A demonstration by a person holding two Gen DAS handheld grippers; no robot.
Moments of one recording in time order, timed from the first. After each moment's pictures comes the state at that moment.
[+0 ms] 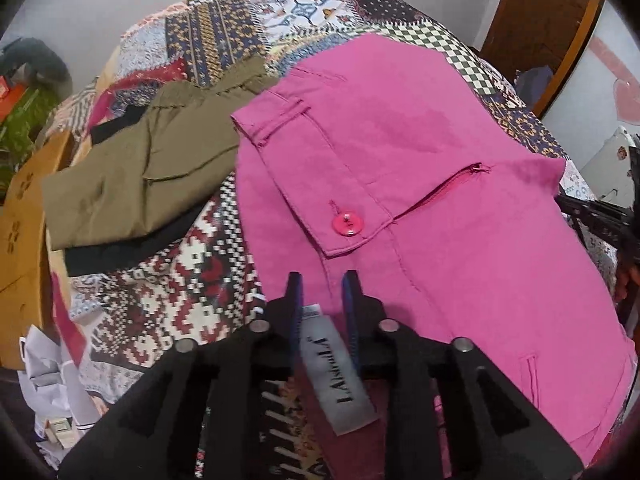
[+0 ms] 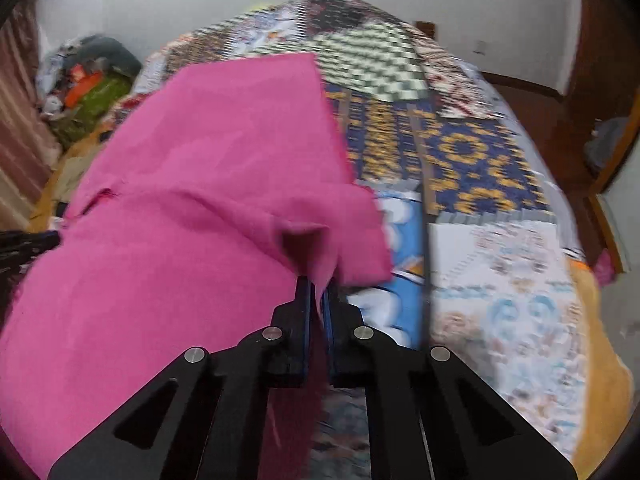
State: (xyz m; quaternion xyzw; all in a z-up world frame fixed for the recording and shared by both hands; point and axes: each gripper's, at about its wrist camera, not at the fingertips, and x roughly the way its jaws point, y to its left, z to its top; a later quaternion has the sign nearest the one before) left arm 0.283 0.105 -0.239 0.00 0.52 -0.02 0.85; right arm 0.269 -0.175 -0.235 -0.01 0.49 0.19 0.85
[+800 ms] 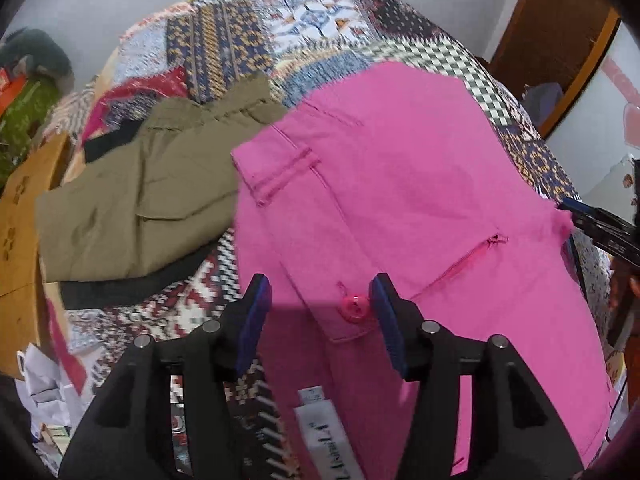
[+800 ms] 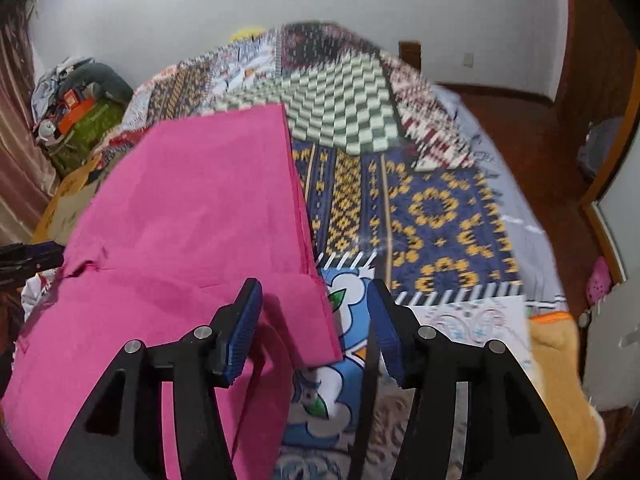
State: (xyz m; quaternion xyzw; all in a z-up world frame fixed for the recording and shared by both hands) left arm 0.333 0.105 -0.238 -0.03 0.53 -0.02 0.85; right arm 0.310 -0.188 -0.223 0.01 0.46 0.19 0.87
